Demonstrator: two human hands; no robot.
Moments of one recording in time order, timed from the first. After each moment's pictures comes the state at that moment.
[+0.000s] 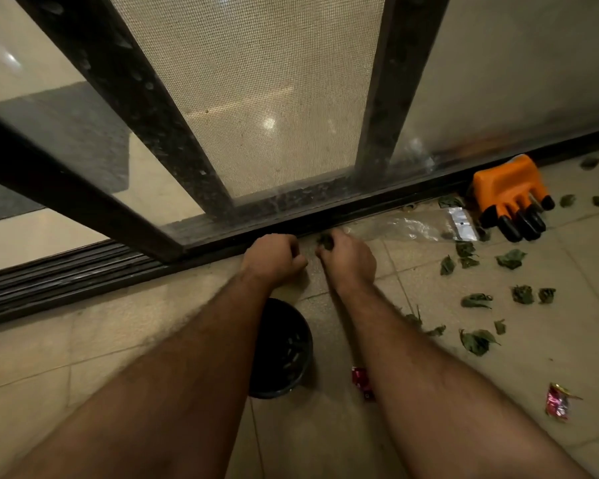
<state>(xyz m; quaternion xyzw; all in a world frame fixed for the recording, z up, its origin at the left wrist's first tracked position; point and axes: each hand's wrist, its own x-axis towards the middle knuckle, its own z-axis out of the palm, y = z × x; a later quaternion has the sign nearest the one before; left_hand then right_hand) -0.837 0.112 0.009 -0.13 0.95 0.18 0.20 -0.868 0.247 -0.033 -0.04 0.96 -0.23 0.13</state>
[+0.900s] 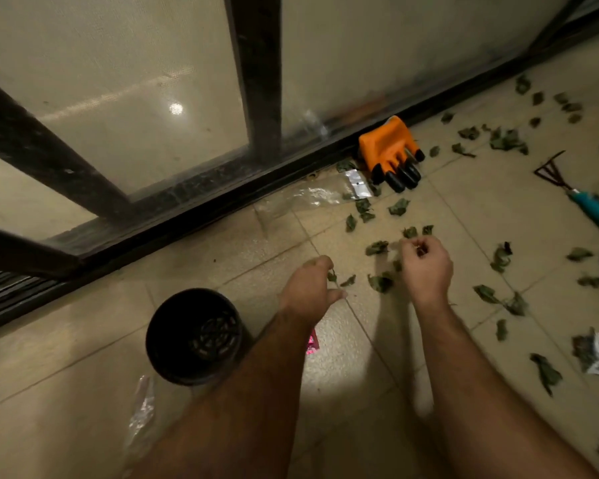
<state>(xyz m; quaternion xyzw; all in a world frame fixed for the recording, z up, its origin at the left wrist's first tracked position) -0.779 0.291 -0.020 0.01 0.91 0.34 0.22 -0.800 0.476 0.010 0.31 0.85 -0.43 -0.04</state>
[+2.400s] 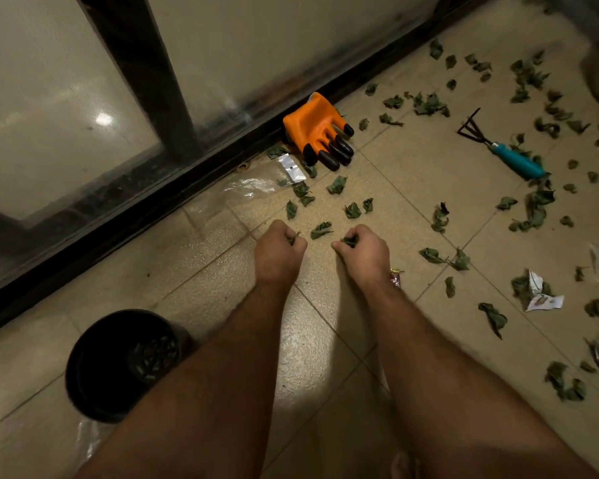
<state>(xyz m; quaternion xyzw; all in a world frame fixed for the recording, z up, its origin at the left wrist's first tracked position) -0.817 0.344 -0.024 -0.09 0.88 0.44 0.12 -0.794 0.494 -0.029 0.30 0.90 -0.32 0.06</state>
